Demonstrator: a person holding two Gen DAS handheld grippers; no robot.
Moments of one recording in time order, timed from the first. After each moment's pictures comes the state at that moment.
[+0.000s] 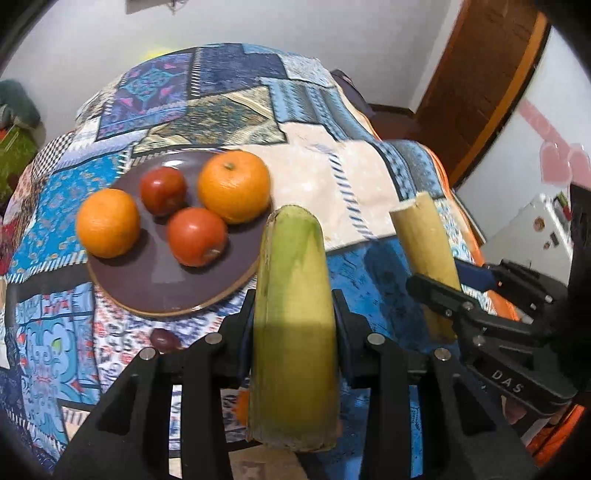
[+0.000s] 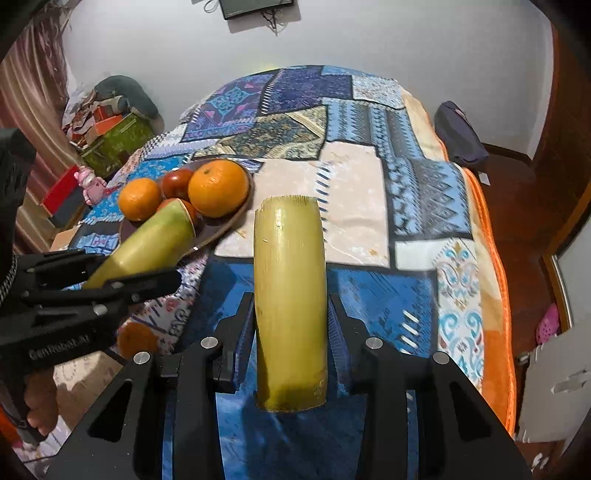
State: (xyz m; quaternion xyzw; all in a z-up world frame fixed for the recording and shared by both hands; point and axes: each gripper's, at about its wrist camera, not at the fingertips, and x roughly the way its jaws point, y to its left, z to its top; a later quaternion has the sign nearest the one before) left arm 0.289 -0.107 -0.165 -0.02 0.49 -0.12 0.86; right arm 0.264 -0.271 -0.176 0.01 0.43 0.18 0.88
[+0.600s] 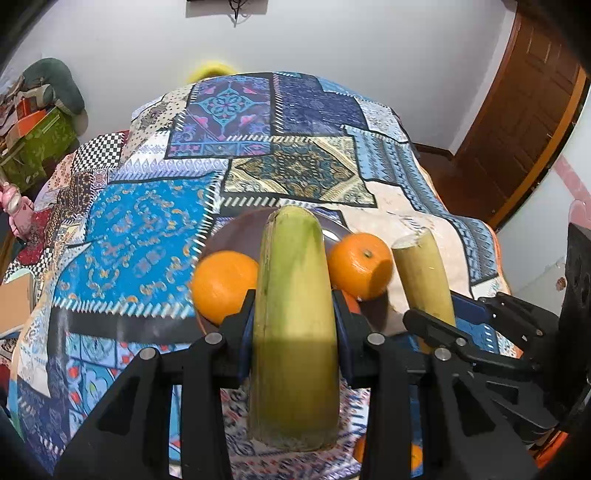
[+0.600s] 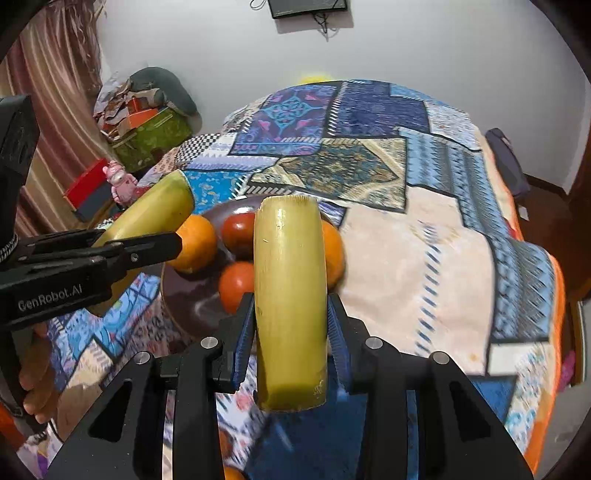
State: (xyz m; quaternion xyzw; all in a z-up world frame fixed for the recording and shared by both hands) left arm 0.339 -0.008 -0.133 -0.05 0.46 -0.05 0.89; right arm 0.326 -0.179 -0.162 -0.01 0.41 0.25 0.88
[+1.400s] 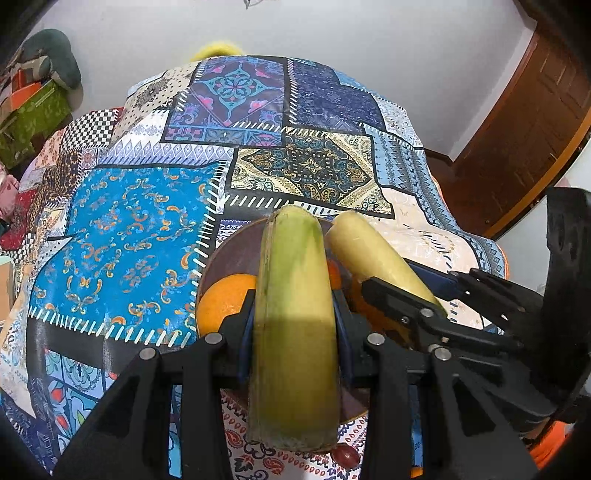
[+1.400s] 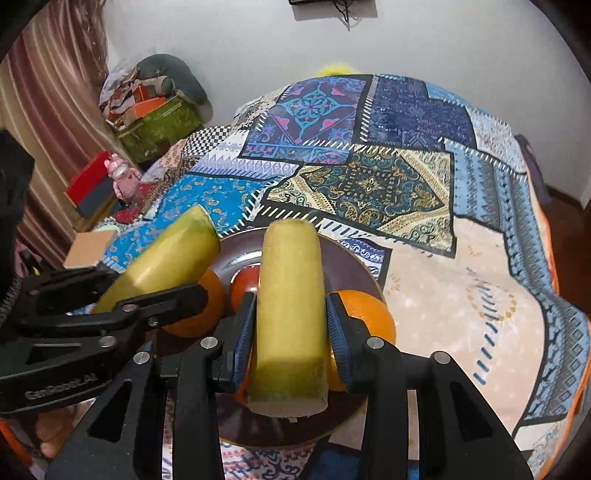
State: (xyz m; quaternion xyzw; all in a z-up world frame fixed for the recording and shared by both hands) left arm 0.381 0.020 -0.157 -0.10 0.48 -0.06 0.87; right arm 0.379 -0.134 -0.162 -0.02 0.43 0.28 0.86
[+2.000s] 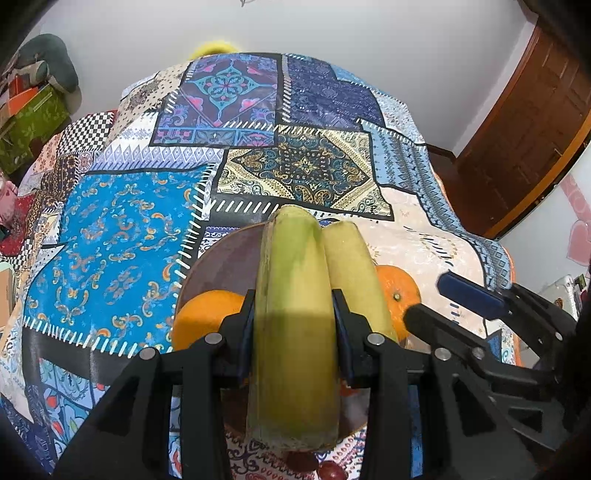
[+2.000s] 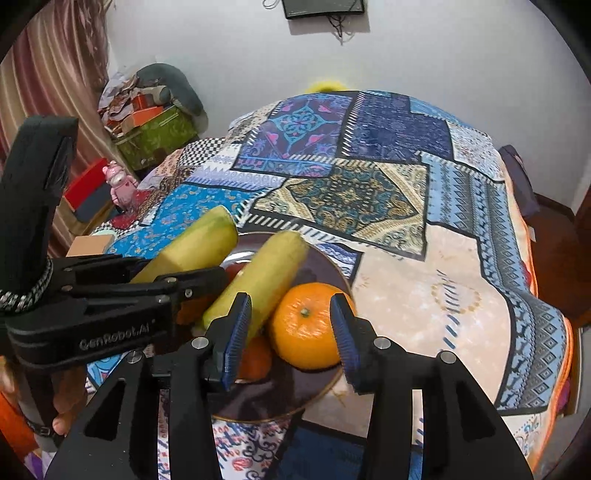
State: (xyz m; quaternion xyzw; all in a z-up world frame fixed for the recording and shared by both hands) left arm 0.401 0.001 -0.164 -0.08 0.49 -0.05 0.87; right arm 0.369 -0.161 -0.152 -0.03 0.41 0.26 0.88
